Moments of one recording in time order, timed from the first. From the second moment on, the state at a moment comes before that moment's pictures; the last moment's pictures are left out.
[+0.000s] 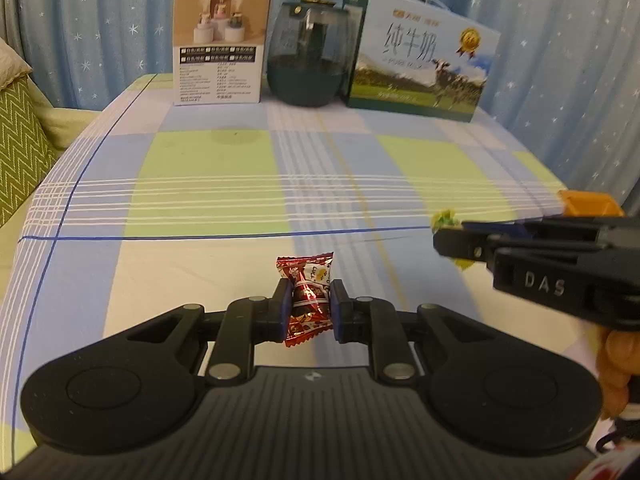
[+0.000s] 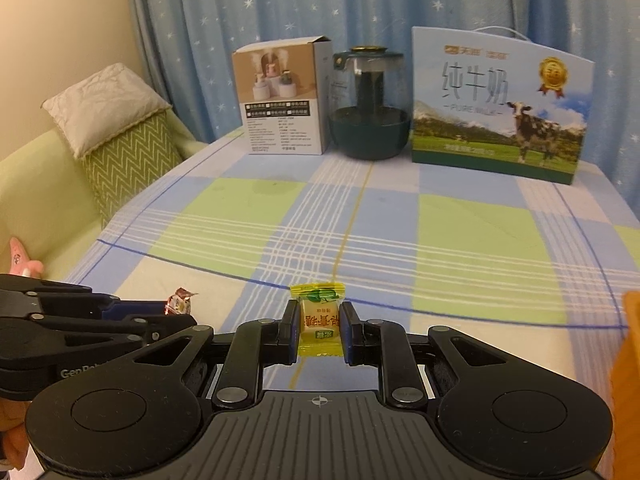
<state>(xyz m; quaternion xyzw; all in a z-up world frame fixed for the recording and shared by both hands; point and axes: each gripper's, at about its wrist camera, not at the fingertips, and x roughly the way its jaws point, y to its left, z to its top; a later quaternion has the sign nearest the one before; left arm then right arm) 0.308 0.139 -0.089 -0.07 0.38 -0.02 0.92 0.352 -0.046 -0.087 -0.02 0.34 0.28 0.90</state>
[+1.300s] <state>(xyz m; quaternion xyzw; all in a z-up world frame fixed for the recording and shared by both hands) 0.170 -0.059 0.026 -0.09 0.34 -0.15 0.93 0.164 -0.302 0.040 0.13 0.31 0.09 0.94</state>
